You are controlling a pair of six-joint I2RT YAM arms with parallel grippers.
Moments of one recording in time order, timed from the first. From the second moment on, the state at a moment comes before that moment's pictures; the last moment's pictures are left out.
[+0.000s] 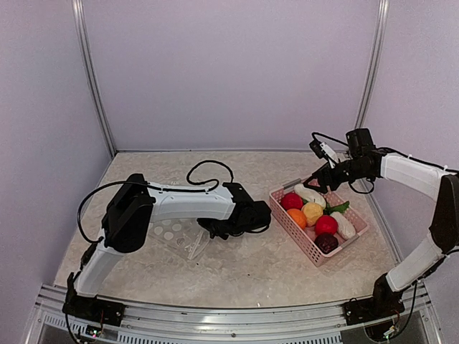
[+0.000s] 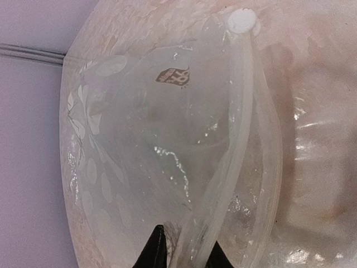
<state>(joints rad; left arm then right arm) -1.10 2.40 1.97 -1.34 -0.86 -0.78 0.18 1.50 1.10 -0.43 -0.60 -0.36</state>
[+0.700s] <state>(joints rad) -1.04 1.96 1.82 -1.32 -0.78 -0.75 0.18 1.41 1.14 -0.68 -0.33 -0.59</state>
